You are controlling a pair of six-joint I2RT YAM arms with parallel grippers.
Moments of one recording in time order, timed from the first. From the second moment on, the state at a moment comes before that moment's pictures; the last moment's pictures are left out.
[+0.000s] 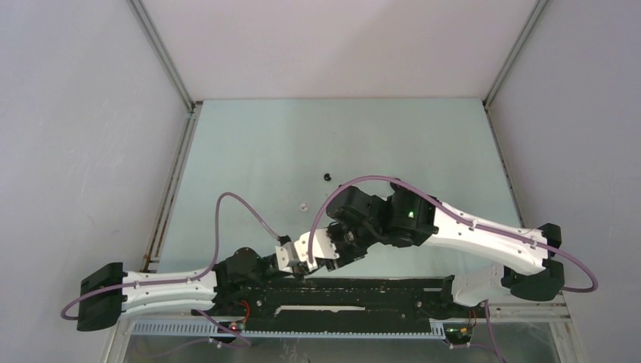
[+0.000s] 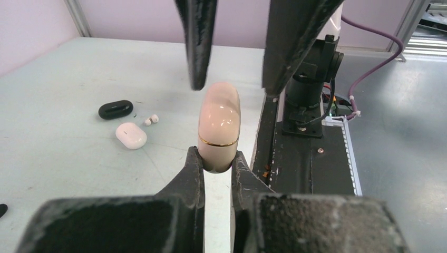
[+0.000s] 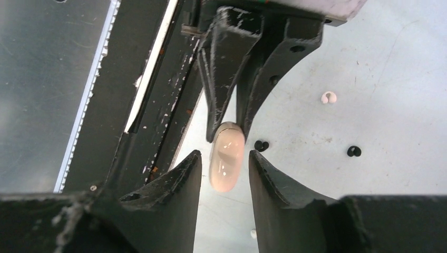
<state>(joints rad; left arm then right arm) -1.28 0.69 0.10 0.73 0.06 0.02 1.30 1.39 1.51 -1.06 -0.22 -0.65</state>
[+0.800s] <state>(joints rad) -1.26 0.89 0.27 0.57 -0.29 -0.13 -0.05 1.22 1.34 -1.07 -0.92 -0.72</state>
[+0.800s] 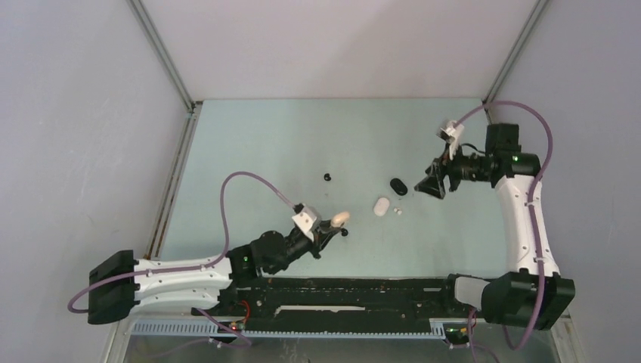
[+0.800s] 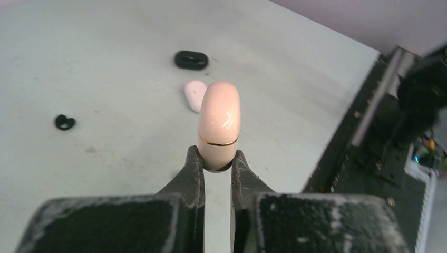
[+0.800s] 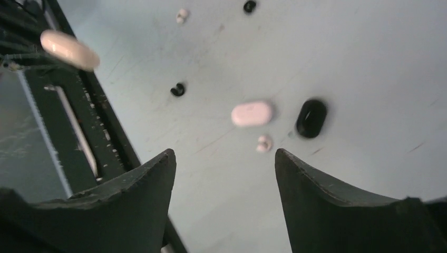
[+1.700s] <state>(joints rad) -0.37 1.07 0.52 0.12 -0.16 -0.75 -0.08 0.75 0.74 -0.48 -0.94 -0.17</state>
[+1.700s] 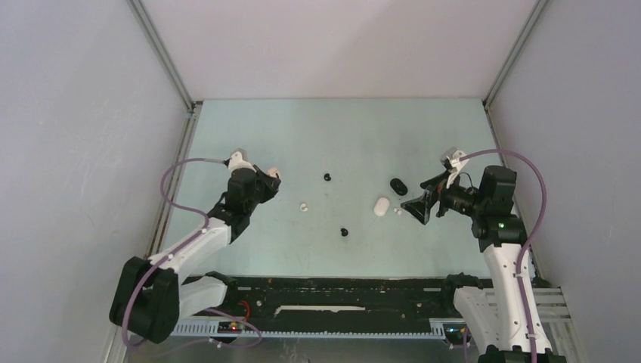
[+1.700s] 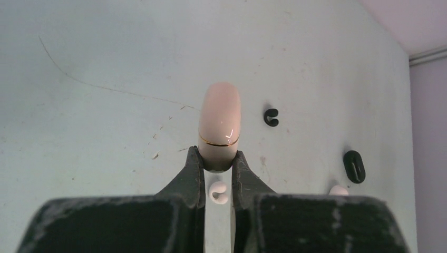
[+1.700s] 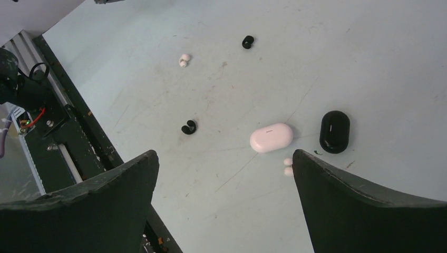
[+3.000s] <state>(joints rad) -0.31 1.24 0.52 0.21 0.00 -0.93 0.02 0.79 0.74 -0.52 -0.84 -0.30</state>
